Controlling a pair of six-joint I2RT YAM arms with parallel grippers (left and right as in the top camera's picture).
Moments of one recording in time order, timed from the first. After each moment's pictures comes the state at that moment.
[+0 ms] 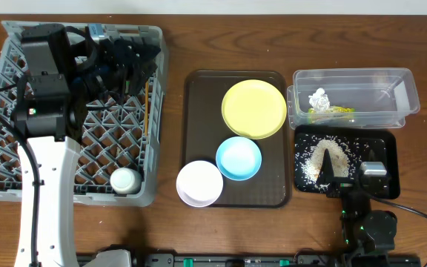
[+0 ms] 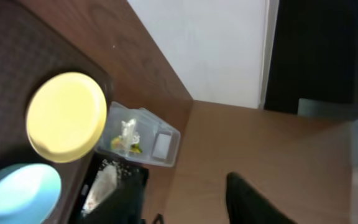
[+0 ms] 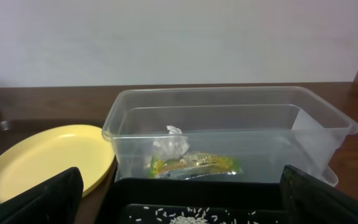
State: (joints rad) left arm 0.09 1.36 1.43 -0.66 0.84 -1.09; right arm 0.08 0.01 0.01 -0.06 0.09 0.04
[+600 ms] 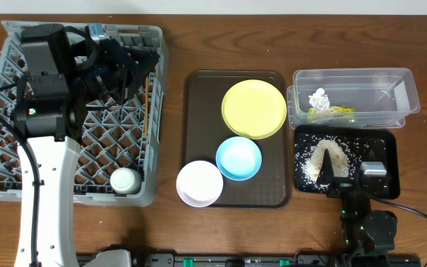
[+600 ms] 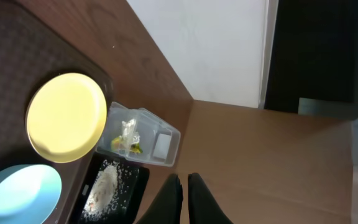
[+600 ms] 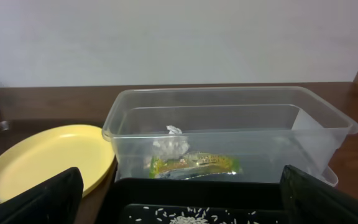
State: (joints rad) left arm 0.09 1.36 1.43 -0.66 0.84 -1.09; right arm 0.08 0.01 0.01 -0.06 0.09 0.04
